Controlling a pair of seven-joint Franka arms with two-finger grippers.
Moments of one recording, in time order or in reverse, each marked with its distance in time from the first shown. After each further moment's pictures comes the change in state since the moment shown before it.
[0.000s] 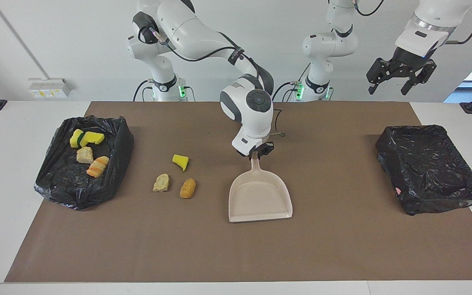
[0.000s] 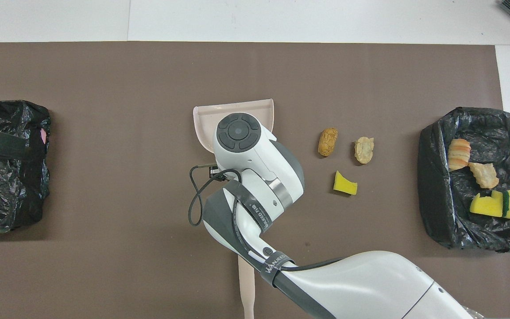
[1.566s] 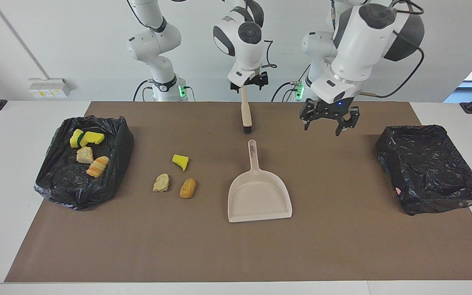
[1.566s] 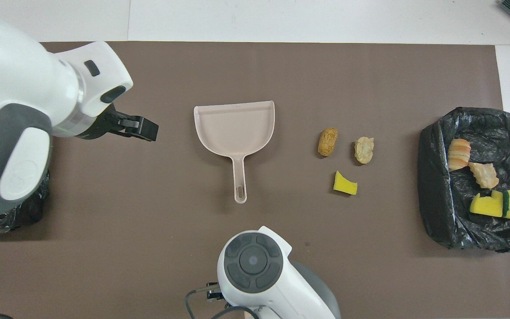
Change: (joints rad) left arm -0.389 0.227 -0.035 -0.246 -0.003 0.500 -0.253; right arm 0.247 -0.642 0.011 -0.792 0.379 0.043 0.117
